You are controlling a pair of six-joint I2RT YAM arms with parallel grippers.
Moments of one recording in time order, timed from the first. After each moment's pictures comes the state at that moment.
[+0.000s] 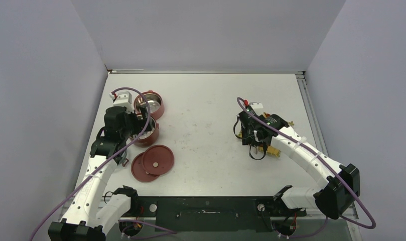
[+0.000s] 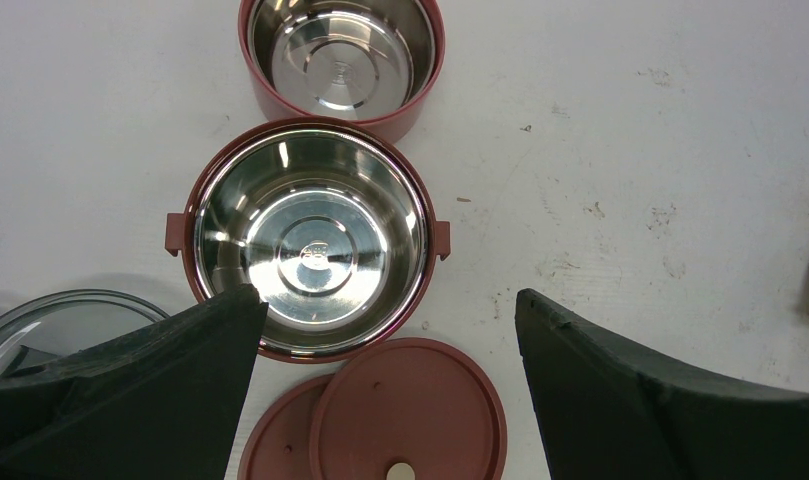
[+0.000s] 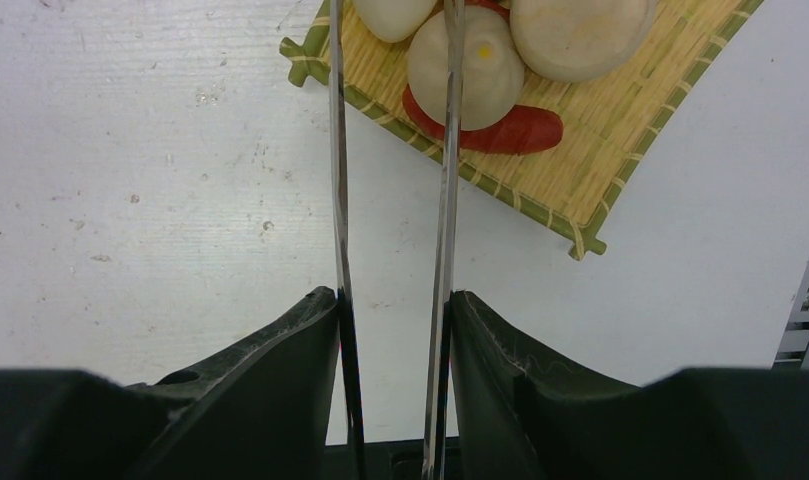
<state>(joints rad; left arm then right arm) -0.14 0.89 0.83 -0.45 -0.07 -0.27 0.64 1.27 1.11 -1.02 0.38 0.50</state>
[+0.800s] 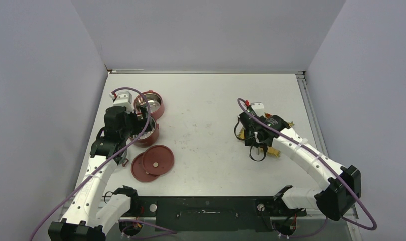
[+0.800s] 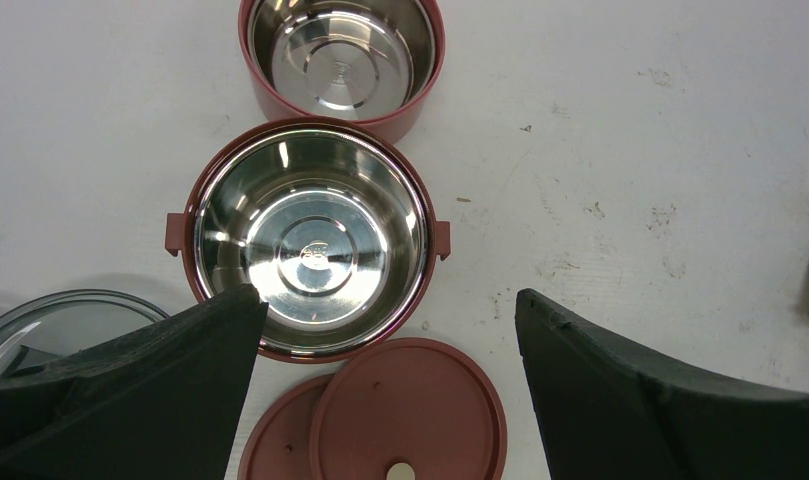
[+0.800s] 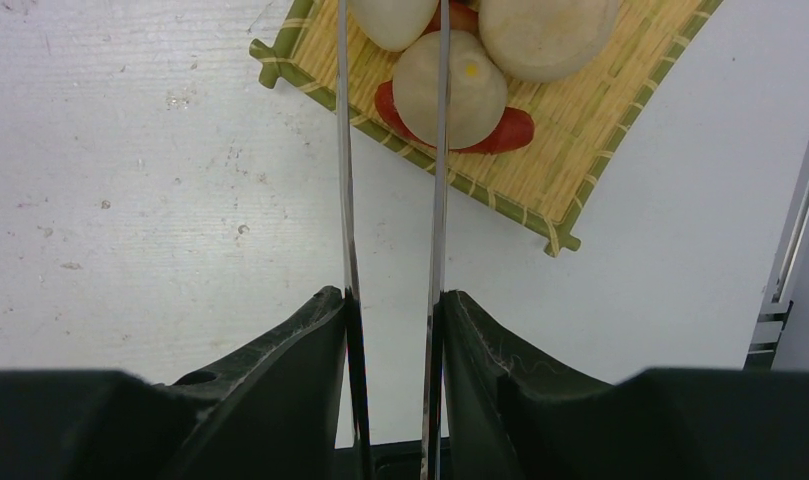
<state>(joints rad) -0.14 0.89 0.83 -0.45 -0.07 -0.27 0.64 1.27 1.10 -1.02 0.41 0.49</state>
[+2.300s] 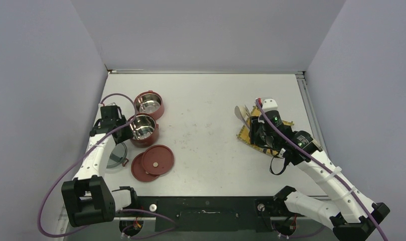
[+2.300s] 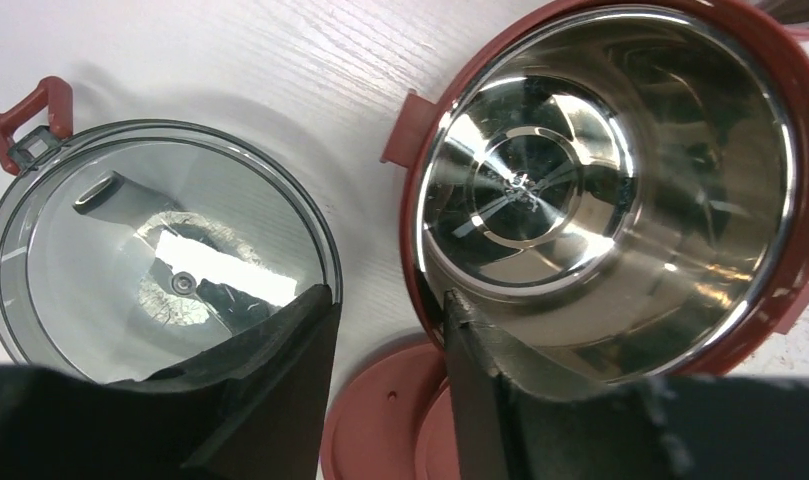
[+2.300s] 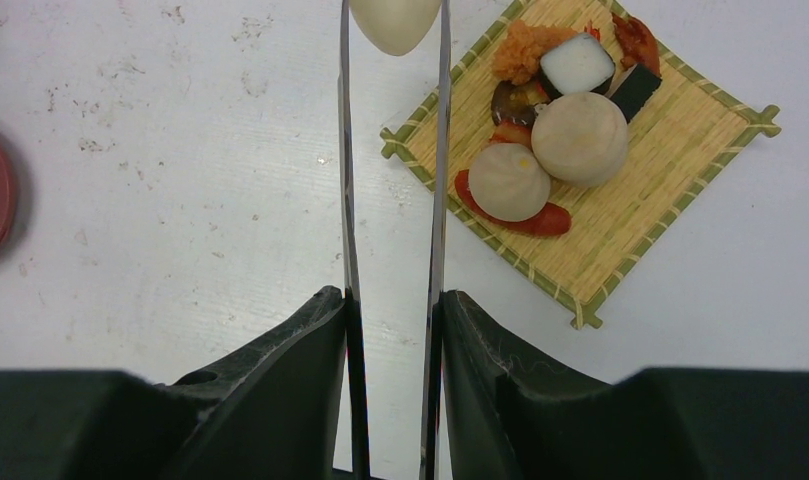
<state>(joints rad) 0.13 1.21 0.83 -0.59 -0.14 -0.32 0.64 0.95 1.08 -0.89 0.29 0.32</state>
